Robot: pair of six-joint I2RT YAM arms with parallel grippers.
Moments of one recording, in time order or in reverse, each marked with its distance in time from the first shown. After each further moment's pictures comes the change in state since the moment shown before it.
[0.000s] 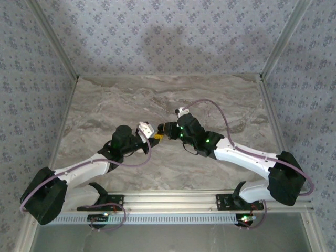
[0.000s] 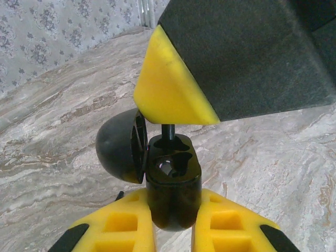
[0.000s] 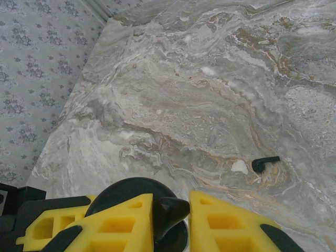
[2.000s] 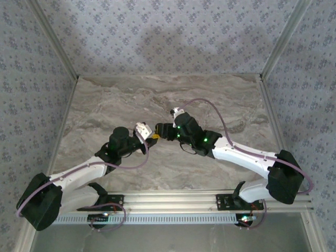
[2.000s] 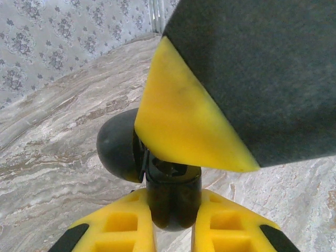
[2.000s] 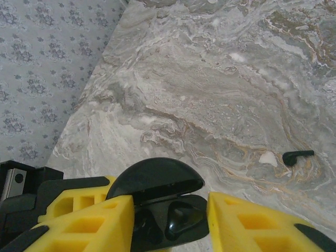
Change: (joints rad) left arm 0.000 -0.069 -0.023 -0.018 -0.042 0.005; right arm 0.022 0.017 0.049 -0.037 -0.069 -0.011
